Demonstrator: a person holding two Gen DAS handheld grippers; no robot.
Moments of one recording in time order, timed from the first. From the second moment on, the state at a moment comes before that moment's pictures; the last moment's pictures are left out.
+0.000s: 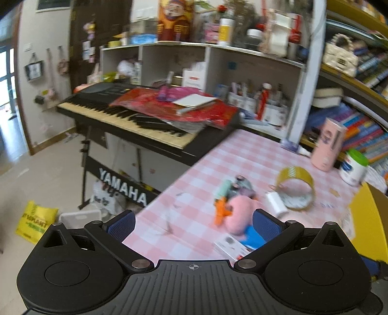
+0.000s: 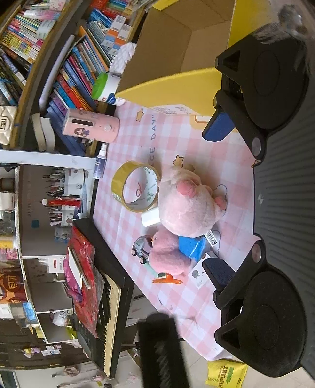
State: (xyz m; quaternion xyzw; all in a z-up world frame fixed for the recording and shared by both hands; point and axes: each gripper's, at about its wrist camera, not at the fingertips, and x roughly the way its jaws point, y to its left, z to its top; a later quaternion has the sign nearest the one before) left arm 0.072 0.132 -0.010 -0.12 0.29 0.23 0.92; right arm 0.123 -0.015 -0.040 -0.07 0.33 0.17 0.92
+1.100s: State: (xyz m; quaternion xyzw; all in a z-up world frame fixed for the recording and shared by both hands) left arm 0.152 0.105 -0.088 -0.02 0.44 0.10 0.89; right arm 0.206 -0.033 -0.023 0.05 0.34 0.20 0.92
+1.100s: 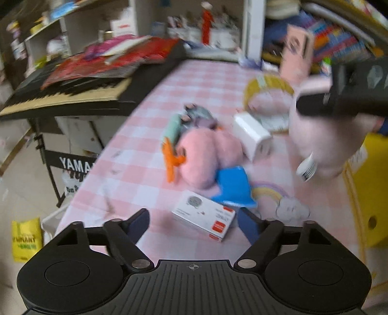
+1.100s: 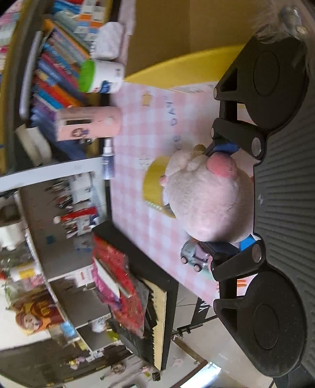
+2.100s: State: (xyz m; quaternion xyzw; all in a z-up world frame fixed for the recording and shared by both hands) left arm 0.081 0.144 -0.008 -0.10 0.35 0.09 0.93; right arm 0.114 -0.040 -0.003 -0.04 0.30 0.24 0.92
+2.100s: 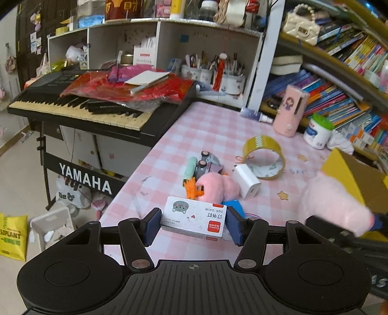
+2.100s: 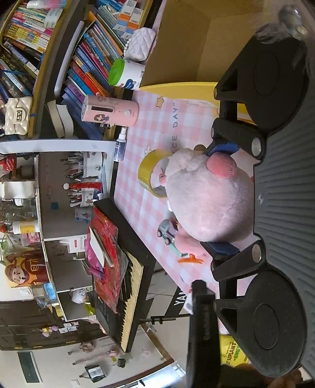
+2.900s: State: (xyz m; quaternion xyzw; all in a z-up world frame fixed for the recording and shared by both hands) left arm -0.024 0.098 -0.003 -0.05 0.35 -0.03 0.93; right arm -0.018 -0.076 -0.007 0.00 0.33 0.15 0.93
